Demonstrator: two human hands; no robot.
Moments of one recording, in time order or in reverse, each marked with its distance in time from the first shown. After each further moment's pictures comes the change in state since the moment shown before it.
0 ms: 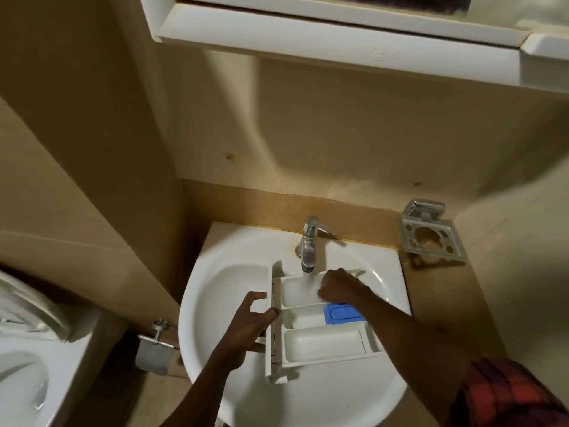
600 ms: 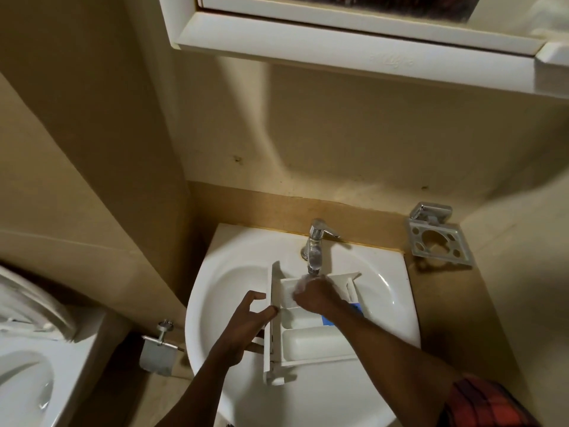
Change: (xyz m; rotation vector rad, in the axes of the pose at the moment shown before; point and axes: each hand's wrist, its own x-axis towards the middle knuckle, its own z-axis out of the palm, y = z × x) left_hand 0.003 0.006 -0.013 0.027 -0.011 -0.030; right_hand 0.002 -0.046 0.032 0.085 0.226 -0.153
